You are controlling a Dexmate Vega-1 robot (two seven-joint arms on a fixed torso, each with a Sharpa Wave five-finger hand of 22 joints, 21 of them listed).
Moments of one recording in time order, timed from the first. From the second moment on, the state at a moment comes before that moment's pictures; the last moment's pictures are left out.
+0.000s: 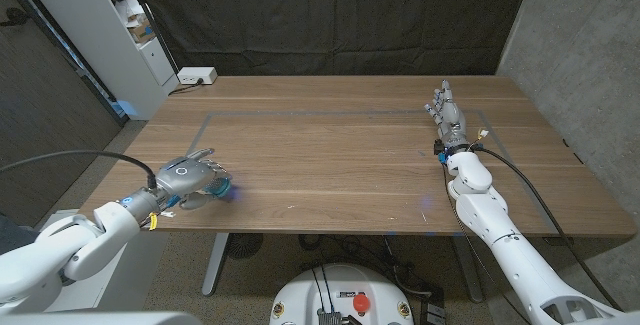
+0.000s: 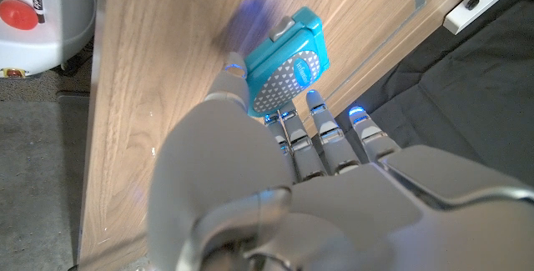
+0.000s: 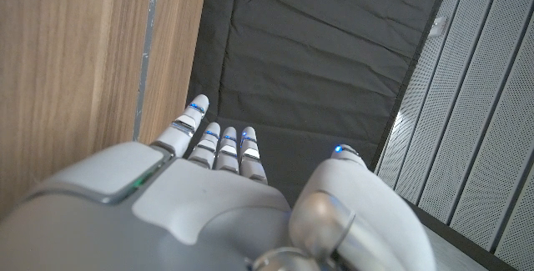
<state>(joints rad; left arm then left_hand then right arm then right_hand) 1.83 0.79 -0.41 -2.09 1.09 -0.26 0.06 1.12 0.05 0.24 -0.15 0.18 0.62 -0.05 0.32 0.20 0.56 -0.12 0.41 0.32 0.43 -0.05 0.26 0.18 0.07 0.12 0.21 0.18 -0.99 -0.31 -0.14 -1.43 0.44 0.28 -0.12 0.32 -0.01 0.07 0.09 0.32 0.16 0.07 0.20 0.19 0.08 0.06 0.19 0.19 0.04 0.02 0.21 0.22 0.25 0.00 0.20 0.17</state>
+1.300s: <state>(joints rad) 1.82 0.65 -0.57 -2.22 1.11 -0.38 0.02 1.12 0.05 0.23 -0.14 0.18 0.63 -0.05 0.30 0.20 0.57 -0.12 0.41 0.33 0.43 -0.04 0.25 0.18 0.08 0.13 0.21 0.18 -1.01 -0.32 -0.14 -1.48 0.44 0.28 -0.12 0.32 -0.01 0.06 0.09 0.32 0.16 0.07 0.20 0.19 0.08 0.06 0.19 0.19 0.04 0.02 0.21 0.22 0.25 0.00 0.20 0.17</state>
